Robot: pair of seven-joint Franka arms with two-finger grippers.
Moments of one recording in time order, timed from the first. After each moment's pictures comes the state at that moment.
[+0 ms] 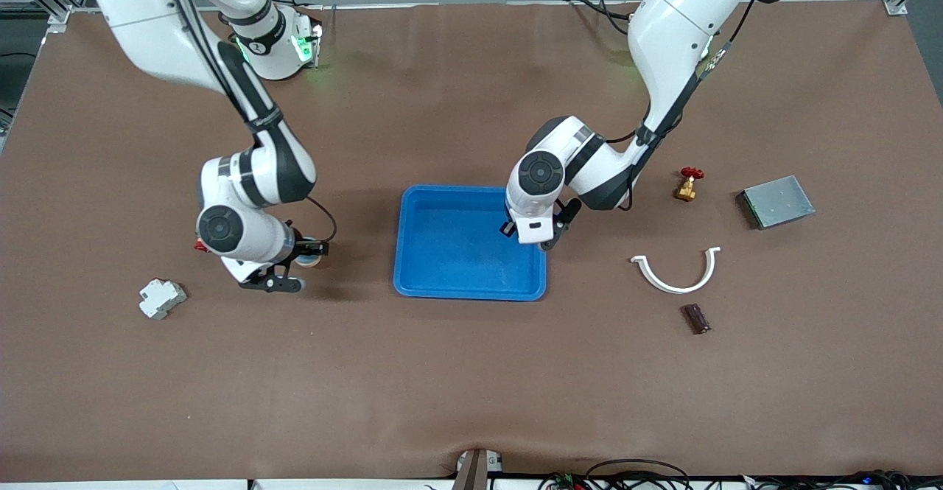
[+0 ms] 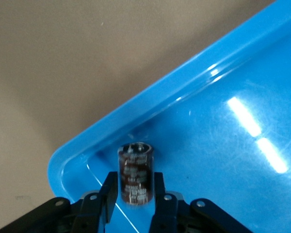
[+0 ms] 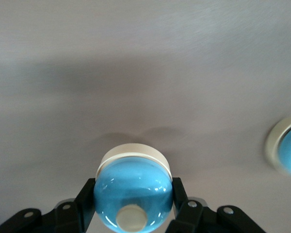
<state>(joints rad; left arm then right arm) -0.40 0.68 -0.34 -1.73 0.11 2.27 -1.69 0.28 0.50 0.02 -1.90 0.06 2.22 0.39</state>
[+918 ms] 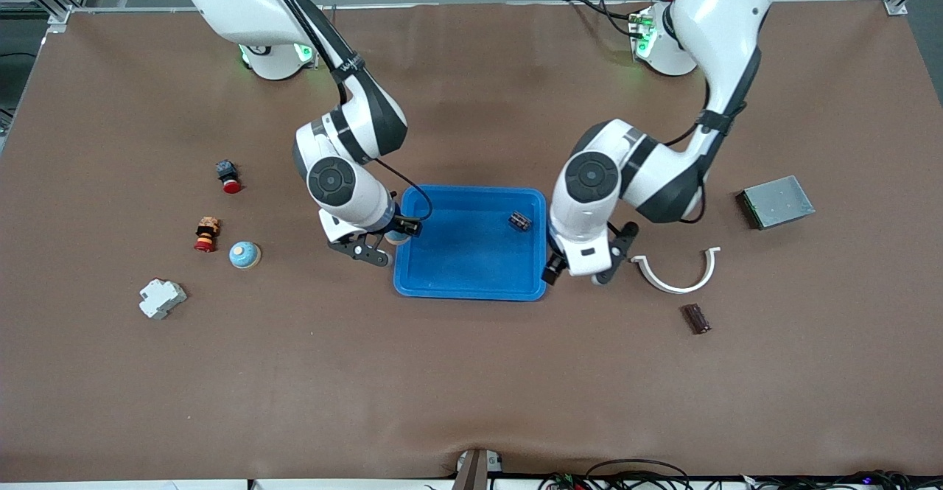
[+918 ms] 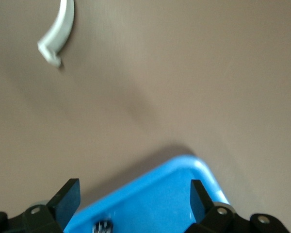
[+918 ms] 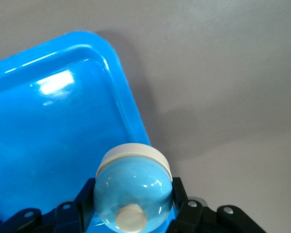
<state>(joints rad) -0.31 0.58 -0.26 -1.59 0.26 2.15 -1.64 0.54 0.54 0.03 -1.77 0.21 2.23 0.80</state>
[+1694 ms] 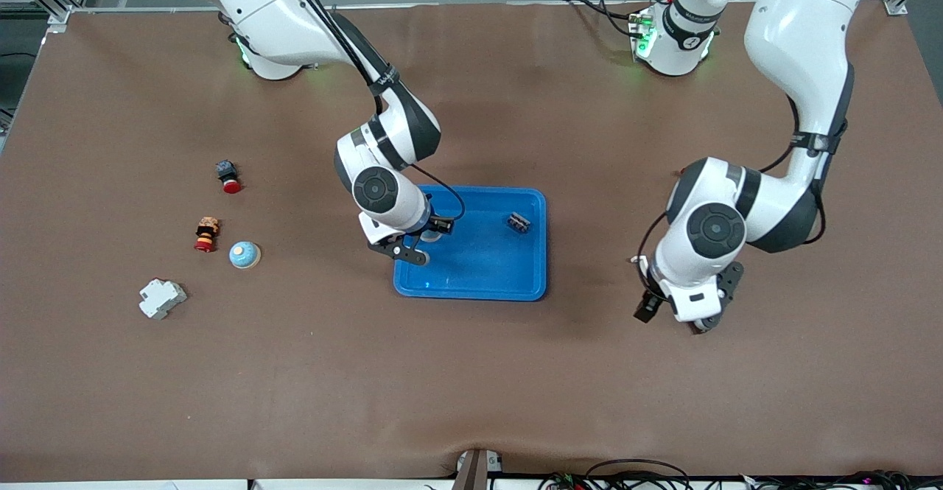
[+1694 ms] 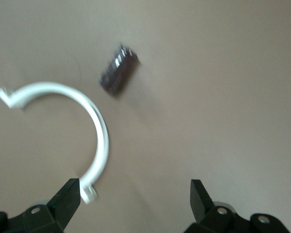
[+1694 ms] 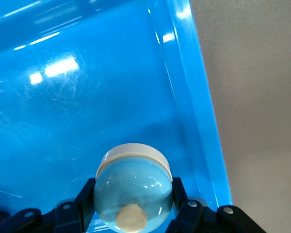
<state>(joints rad) -0.09 0.60 -0.23 -1.58 0.31 2.14 -1.39 0.62 0.66 0.03 -1.68 0.26 2.25 0.81</state>
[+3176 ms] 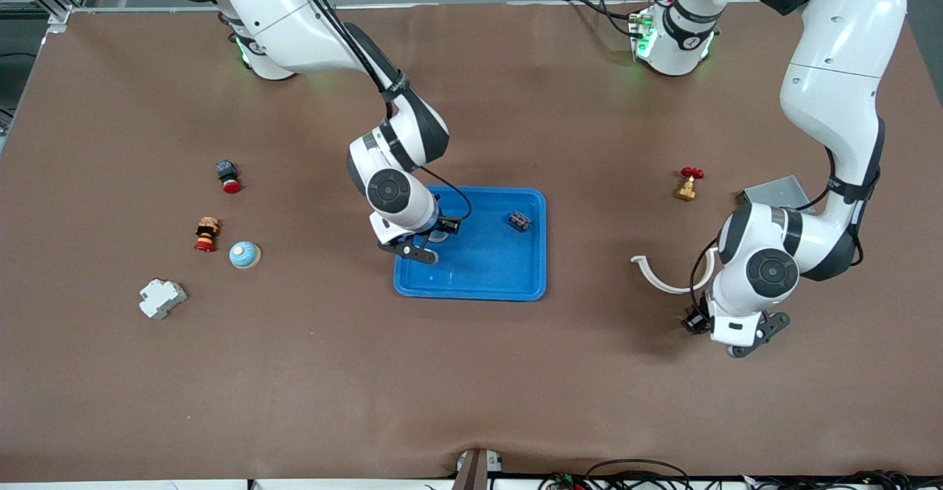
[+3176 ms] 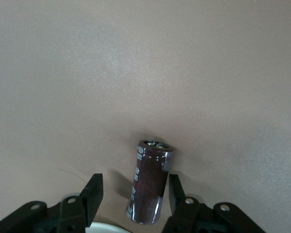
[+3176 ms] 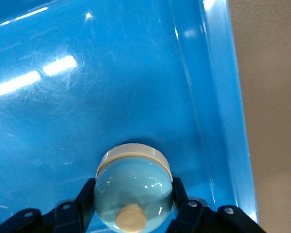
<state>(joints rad) 0.08 0.77 -0.22 -1.58 0.39 2.31 -0.93 0.64 0.71 0.03 -1.67 0.26 2.29 0.81</state>
